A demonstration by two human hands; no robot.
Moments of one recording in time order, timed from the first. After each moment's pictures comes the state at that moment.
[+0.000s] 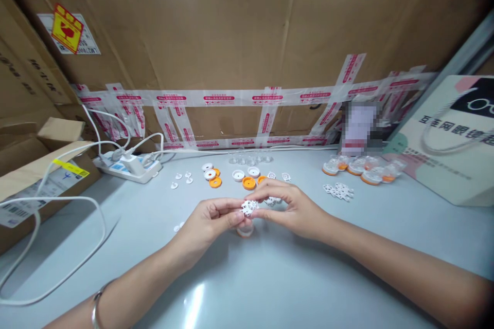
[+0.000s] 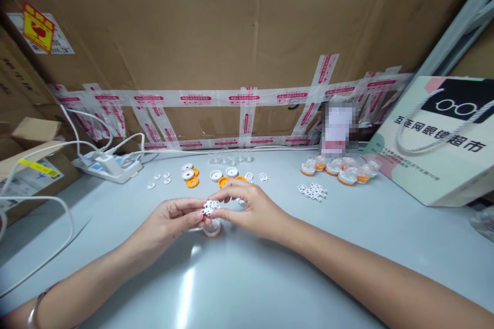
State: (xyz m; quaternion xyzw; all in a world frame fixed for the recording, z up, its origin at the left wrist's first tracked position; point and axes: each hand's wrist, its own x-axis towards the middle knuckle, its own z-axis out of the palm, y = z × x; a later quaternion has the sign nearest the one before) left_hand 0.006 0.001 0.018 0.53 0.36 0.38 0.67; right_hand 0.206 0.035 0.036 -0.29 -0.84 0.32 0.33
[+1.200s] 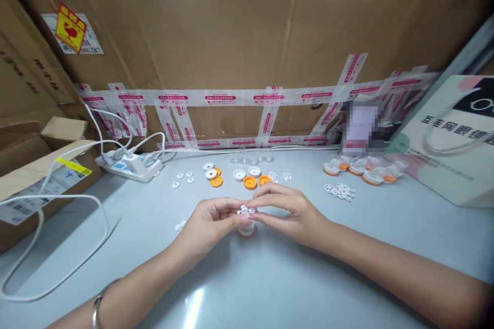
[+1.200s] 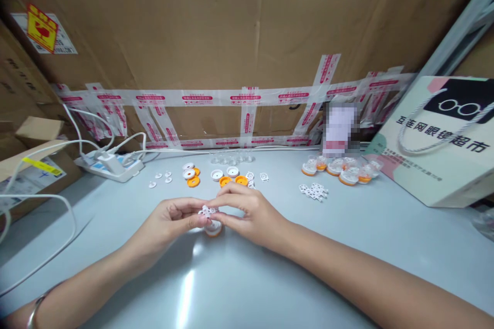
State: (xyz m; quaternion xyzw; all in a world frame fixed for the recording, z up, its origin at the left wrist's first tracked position) left_hand 0.011 -0.003 0.026 0.55 0.41 0.37 0.63; right_hand 0.204 0.027 0.029 -0.21 -0.87 0.24 0.38
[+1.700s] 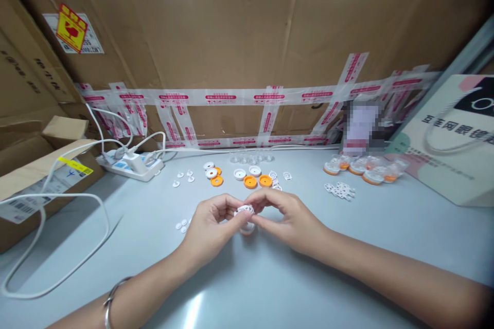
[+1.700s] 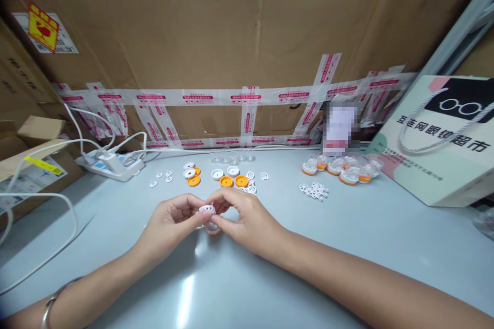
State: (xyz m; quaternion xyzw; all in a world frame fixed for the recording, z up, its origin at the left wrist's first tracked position) left_hand 0.019 -0.006 0.020 0.56 0.44 0.43 0.55; right_hand 0.192 0.015 0.030 -0.31 -0.81 0.34 0.35
